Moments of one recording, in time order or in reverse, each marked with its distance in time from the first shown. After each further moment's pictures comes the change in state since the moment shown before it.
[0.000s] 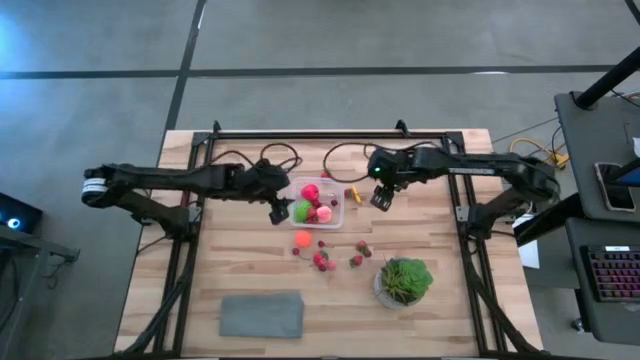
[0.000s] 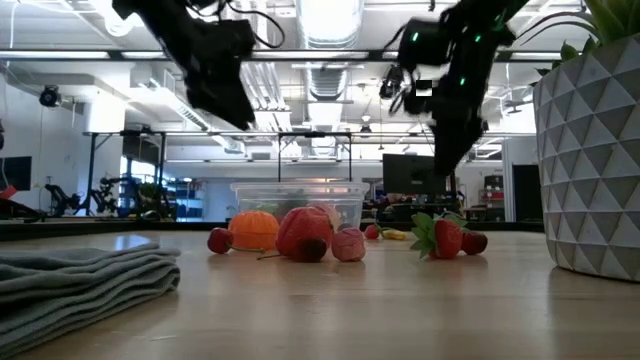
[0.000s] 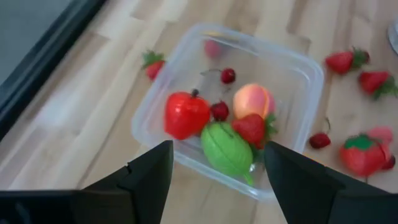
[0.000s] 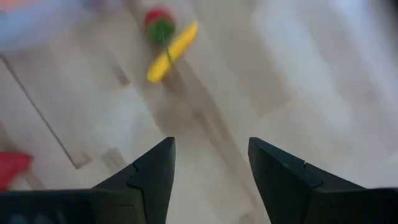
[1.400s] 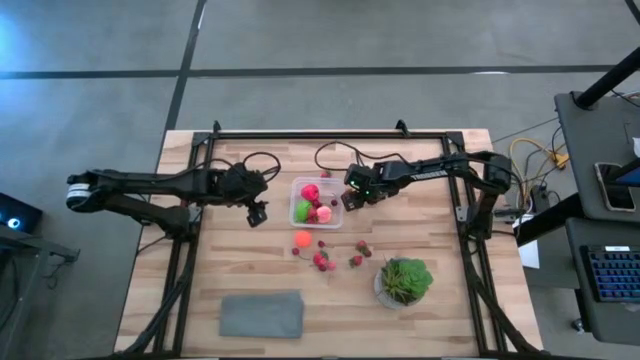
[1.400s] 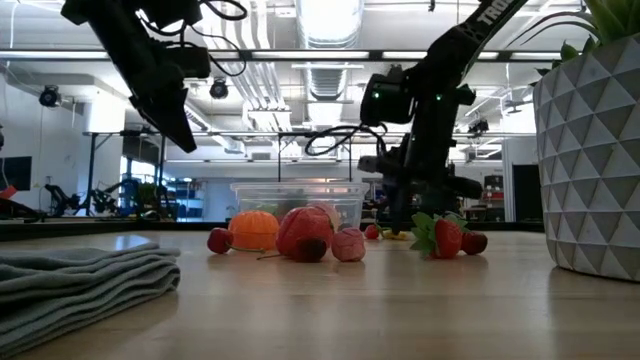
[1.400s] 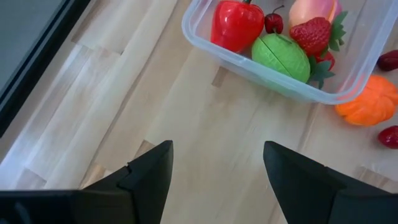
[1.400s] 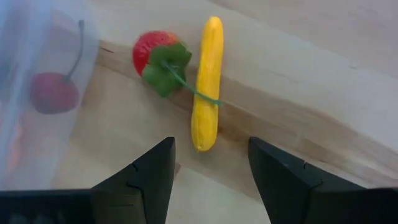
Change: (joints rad) left arm 0.000 -0.175 -0.165 -0.186 -0.084 -0.029; right arm 0.026 0.331 0.012 0.288 -0.092 0.697
